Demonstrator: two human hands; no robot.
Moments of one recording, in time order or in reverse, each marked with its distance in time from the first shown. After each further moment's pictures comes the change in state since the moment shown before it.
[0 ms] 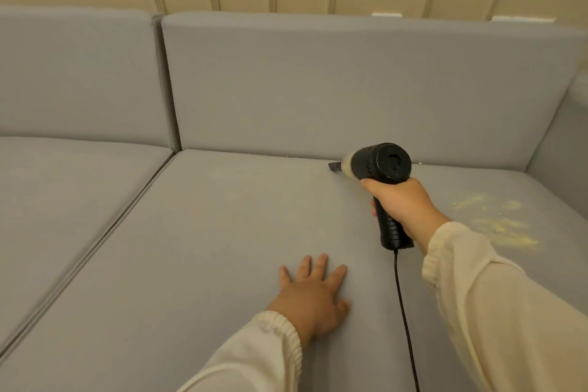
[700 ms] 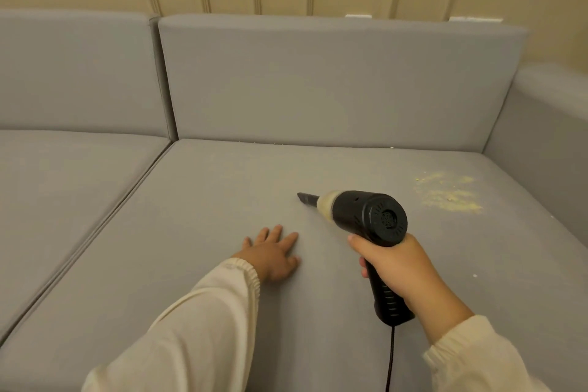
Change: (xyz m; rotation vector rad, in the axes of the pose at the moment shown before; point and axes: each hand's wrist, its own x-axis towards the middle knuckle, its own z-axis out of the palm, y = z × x) left_hand -0.039 -0.028 -0.003 0.014 -0.014 -0.134; right_hand -0.189 0.048 -0.047 -0.045 -0.064 0.082
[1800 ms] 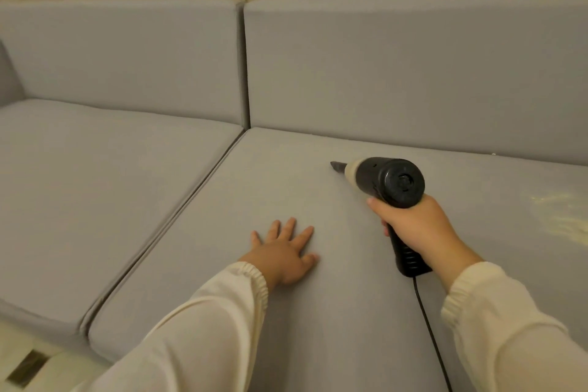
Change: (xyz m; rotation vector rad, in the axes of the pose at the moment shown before) left_hand -0.016 -0.112 0.001 -0.055 0.053 -0.176; right_hand 0.095 -0.049 0.110 -0.089 -0.069 -0.165
